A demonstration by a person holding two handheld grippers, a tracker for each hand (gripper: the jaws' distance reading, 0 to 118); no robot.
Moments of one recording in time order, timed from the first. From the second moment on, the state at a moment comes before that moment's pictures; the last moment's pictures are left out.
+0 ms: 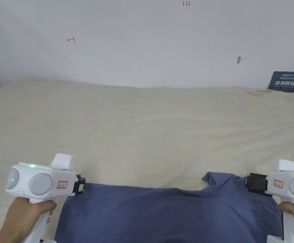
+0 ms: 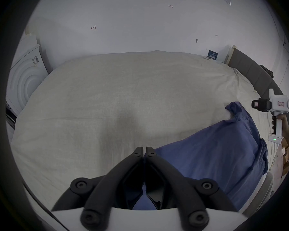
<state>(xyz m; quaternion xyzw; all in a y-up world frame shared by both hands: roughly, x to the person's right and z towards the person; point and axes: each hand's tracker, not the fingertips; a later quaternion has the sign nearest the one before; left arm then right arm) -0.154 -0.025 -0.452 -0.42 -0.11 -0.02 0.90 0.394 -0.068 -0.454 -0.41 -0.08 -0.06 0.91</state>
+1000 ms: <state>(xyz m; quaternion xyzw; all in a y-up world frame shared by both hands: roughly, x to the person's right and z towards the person) -0.155 -0.023 -0.433 -0.43 -0.09 -0.02 0.90 0.397 -0.021 -0.402 -0.39 -0.03 -0.06 0.92</state>
